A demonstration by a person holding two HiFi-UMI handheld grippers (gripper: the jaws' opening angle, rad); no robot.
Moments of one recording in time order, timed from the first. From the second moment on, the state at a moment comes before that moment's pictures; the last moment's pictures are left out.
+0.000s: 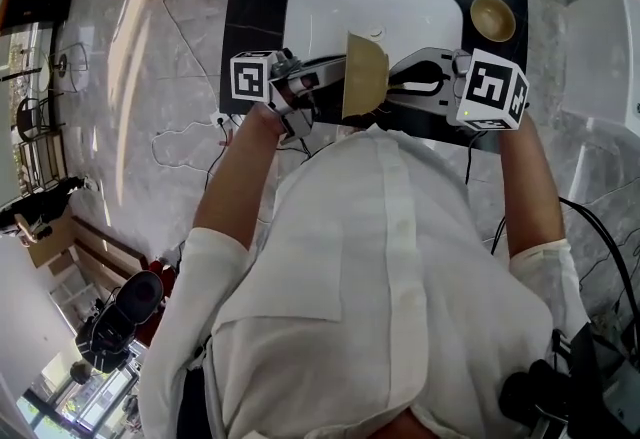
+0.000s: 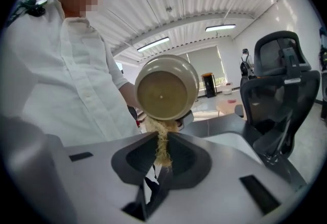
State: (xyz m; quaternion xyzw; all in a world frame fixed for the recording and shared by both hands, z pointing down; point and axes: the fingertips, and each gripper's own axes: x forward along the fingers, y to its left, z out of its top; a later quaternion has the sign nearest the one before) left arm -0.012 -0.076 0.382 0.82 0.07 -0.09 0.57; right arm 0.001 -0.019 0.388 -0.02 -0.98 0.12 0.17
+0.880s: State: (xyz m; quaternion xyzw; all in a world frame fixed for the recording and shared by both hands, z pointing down) left arm -0.047 -0.076 0.409 0.82 0.07 -0.09 0.56; right arm 0.012 -0.037 0.371 0.11 -0.96 0.09 0.23
